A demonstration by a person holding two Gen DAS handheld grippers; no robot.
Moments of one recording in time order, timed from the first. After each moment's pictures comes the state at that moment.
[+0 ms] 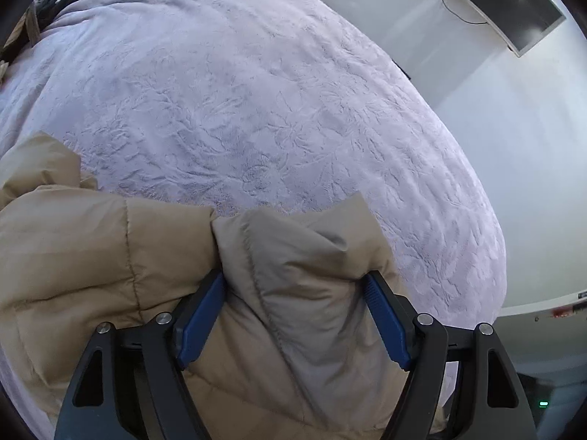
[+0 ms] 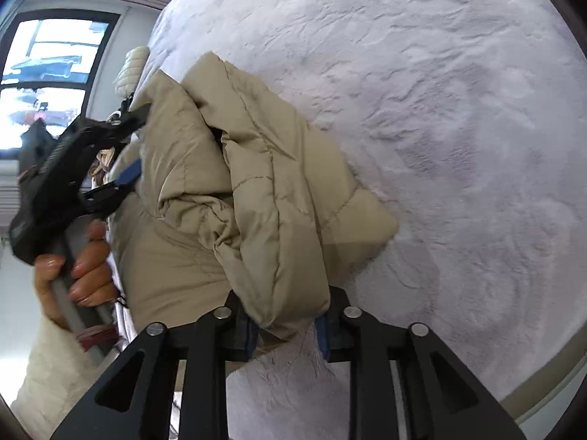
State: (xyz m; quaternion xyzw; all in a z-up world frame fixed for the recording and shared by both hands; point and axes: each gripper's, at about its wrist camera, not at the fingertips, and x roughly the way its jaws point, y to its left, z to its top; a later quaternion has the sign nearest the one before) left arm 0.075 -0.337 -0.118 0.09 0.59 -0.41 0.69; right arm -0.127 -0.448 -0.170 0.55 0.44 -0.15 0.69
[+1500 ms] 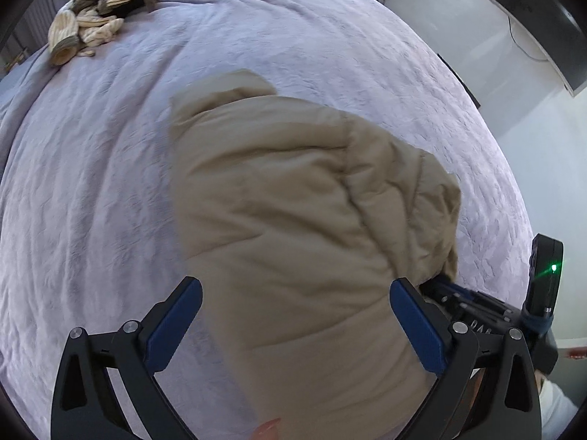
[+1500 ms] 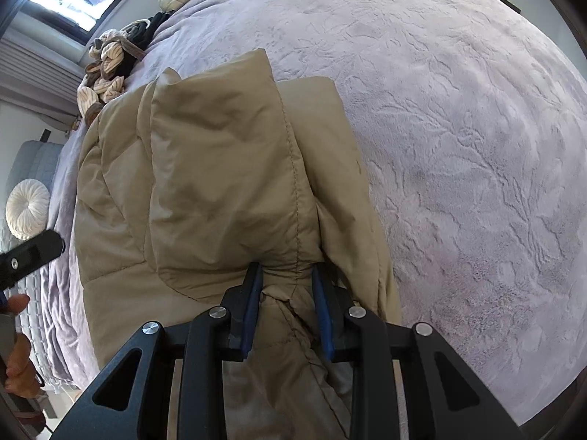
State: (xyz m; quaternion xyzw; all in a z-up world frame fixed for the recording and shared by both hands) left arm 0.070 -0.175 -0.058 0.07 0.60 -0.27 0.75; right arm -0.019 -0.455 -0.152 0.32 0.55 -0.09 0.77
